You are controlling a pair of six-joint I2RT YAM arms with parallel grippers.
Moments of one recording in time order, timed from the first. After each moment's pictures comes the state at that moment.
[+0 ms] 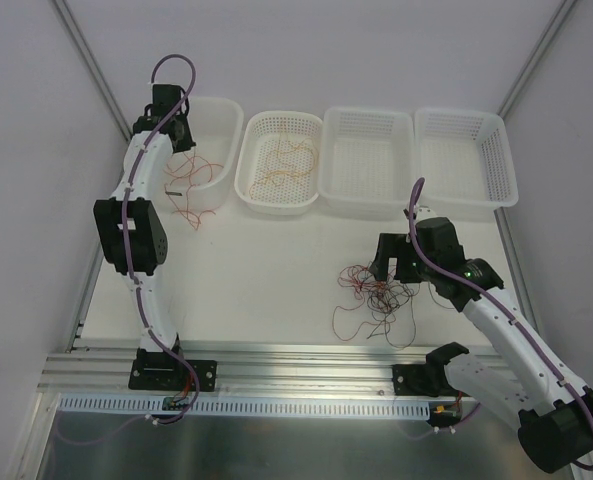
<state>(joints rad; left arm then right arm) 0.00 2.08 2.01 -0.68 -0.20 -0.19 0.44 0.88 0.79 -0.71 -0.02 0.36</state>
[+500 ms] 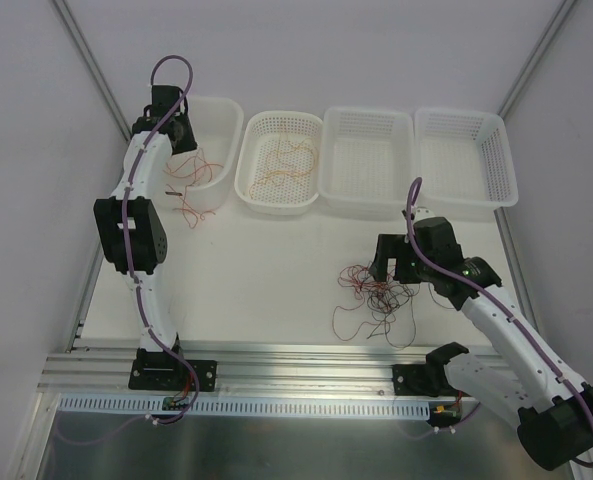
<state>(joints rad) 0.01 2.10 2.01 -0.67 -0.14 -0.23 0.45 0.90 0.79 -0.72 -0.02 0.37</state>
